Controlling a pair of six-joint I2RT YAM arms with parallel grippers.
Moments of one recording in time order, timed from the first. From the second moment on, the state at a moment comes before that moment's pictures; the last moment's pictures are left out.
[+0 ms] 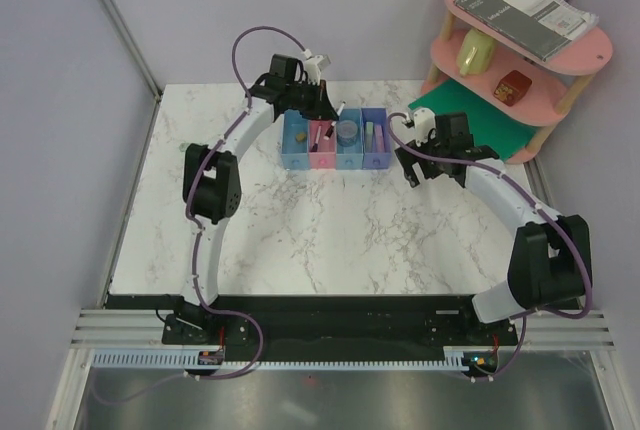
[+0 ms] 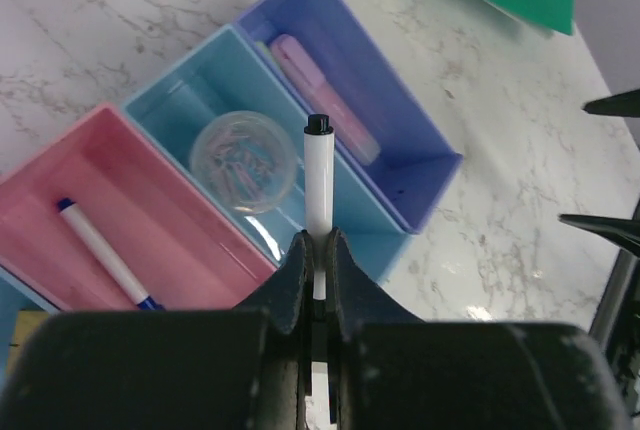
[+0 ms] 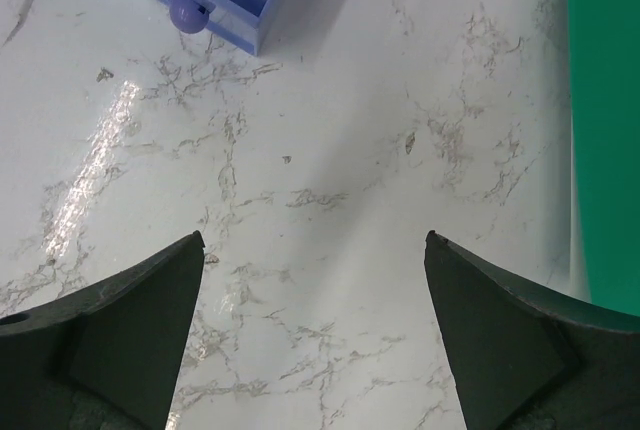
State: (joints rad) left arm -0.35 2.30 2.10 -0.45 0.69 -0.13; right arm 0.20 1.50 1.09 -0.40 -0.11 -0.30
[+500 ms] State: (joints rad) left arm -0.35 2.33 1.99 -0.38 0.47 -0.12; right arm 0.18 1.46 1.08 -0.40 -0.13 -0.30
